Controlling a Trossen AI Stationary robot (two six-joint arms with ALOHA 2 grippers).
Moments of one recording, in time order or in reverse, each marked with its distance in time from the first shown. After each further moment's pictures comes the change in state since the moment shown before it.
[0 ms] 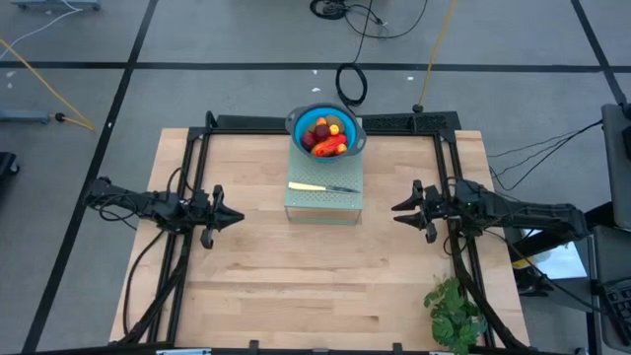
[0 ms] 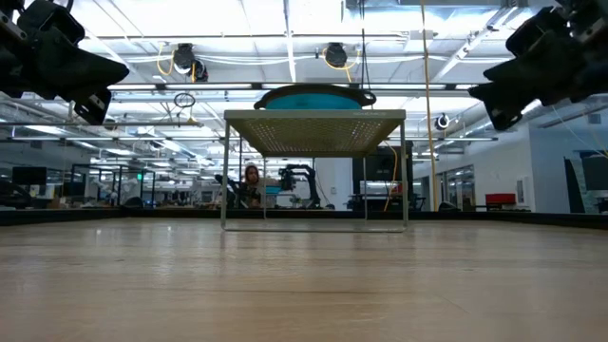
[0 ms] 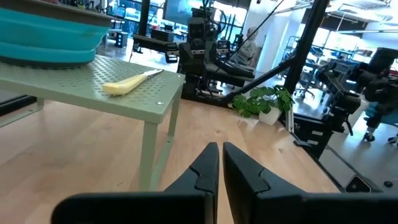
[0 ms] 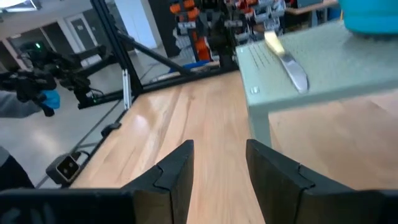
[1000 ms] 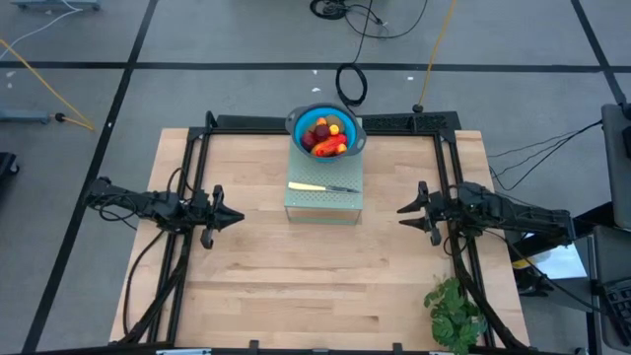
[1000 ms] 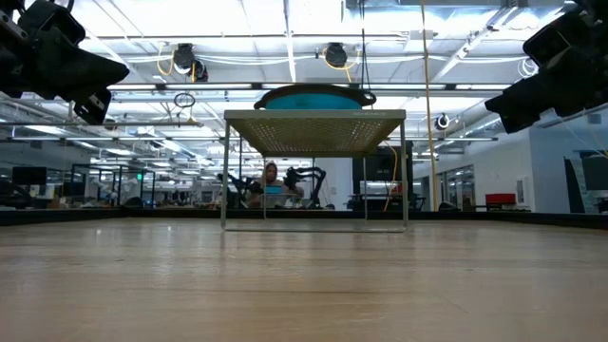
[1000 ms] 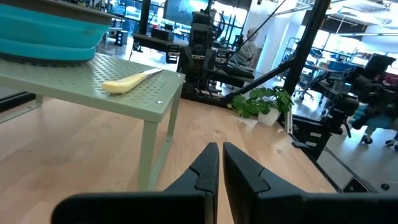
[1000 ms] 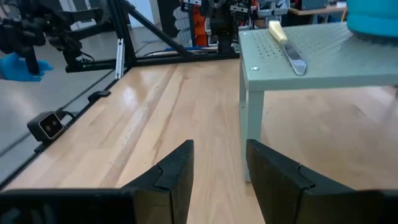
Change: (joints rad) left arm 0.000 0.000 0.000 0.000 0.000 -0.017; right arm 0.000 -0.198 0.001 -0.277 0.000 -0.154
